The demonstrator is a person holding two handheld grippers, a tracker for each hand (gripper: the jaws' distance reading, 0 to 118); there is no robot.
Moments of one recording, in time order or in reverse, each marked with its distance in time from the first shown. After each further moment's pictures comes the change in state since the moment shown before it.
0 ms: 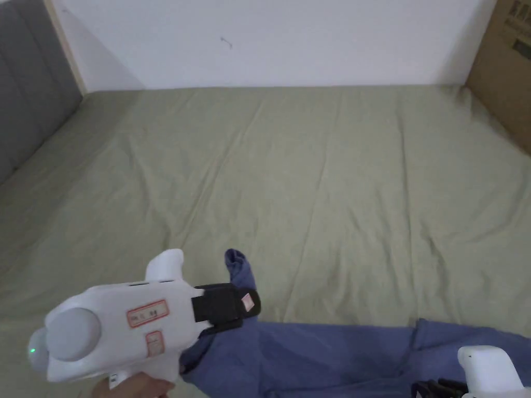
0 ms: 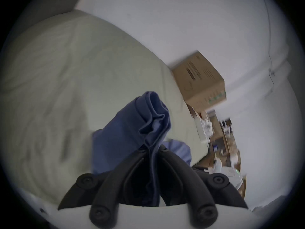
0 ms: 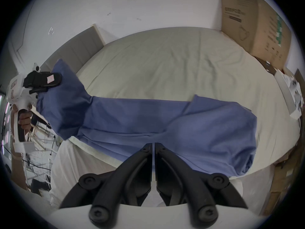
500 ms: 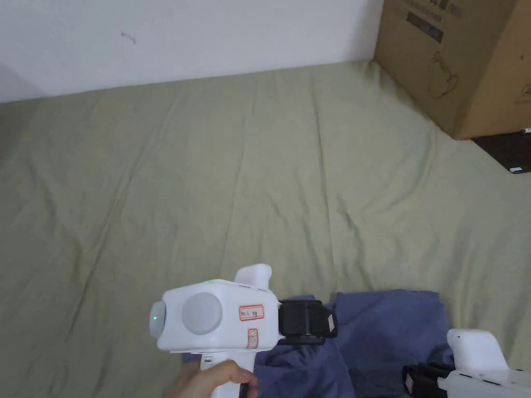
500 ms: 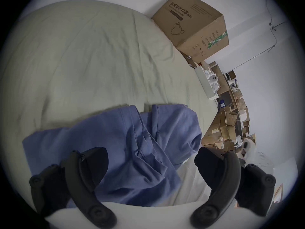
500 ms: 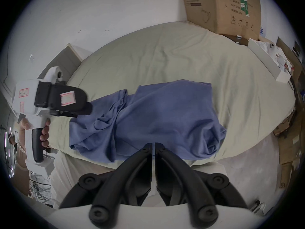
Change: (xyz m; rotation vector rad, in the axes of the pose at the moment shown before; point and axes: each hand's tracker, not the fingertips) left arm 0.061 -0.036 -0.163 -0.357 0.021 -0.174; right arm 0.075 -0.033 0.024 0.023 -0.084 -0.211
